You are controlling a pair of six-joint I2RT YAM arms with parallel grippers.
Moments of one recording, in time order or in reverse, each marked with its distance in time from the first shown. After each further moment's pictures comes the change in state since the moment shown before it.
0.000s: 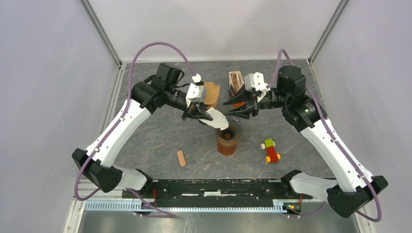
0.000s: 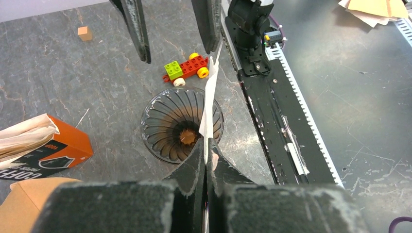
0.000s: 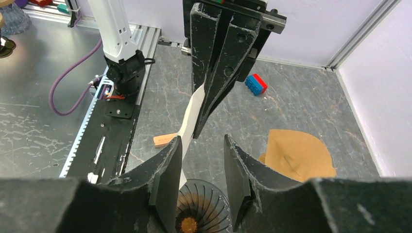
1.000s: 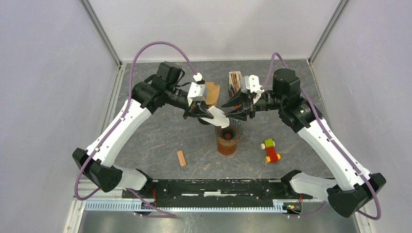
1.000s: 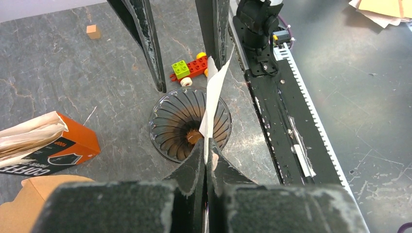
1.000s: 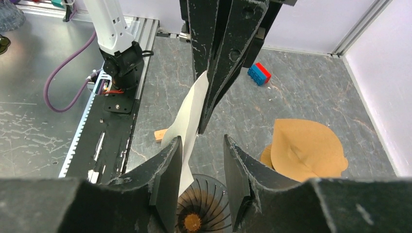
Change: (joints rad) left arm -0.005 0.005 0.001 0.038 -0.031 -0.027; right arm 0.018 0.003 -0.055 0.022 0.032 0.007
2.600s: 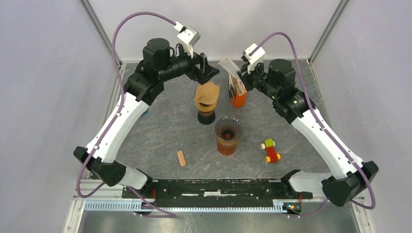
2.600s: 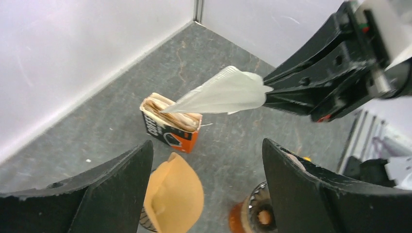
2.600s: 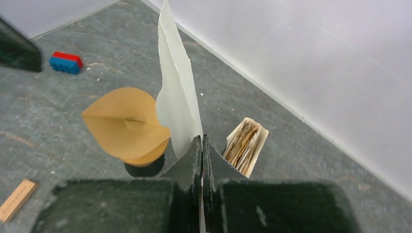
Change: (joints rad) left arm 0.021 0.053 0.202 0.430 -0.679 -0.751; right arm 0.003 0.092 0.093 0.087 0.879 0.146
